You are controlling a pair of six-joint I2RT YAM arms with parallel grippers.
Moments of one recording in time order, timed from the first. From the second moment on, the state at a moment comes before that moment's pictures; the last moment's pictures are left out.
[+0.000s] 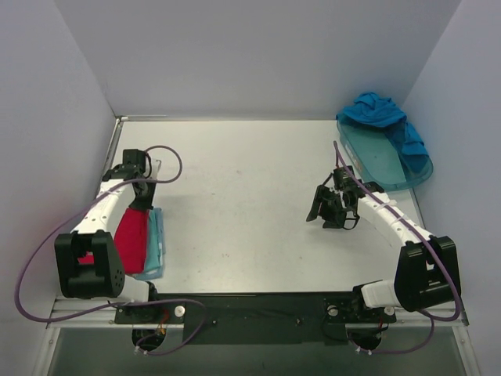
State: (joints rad) left arm 0.02 1.44 1.05 -0.79 -0.17 0.18; right arm 0.23 1.36 0.84 -0.66 -0.16 0.52
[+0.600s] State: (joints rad) left arm 0.07 1.65 1.07 -0.73 -0.06 0.15; right arm 0.22 1.30 0.83 -0.68 -0.14 0.52
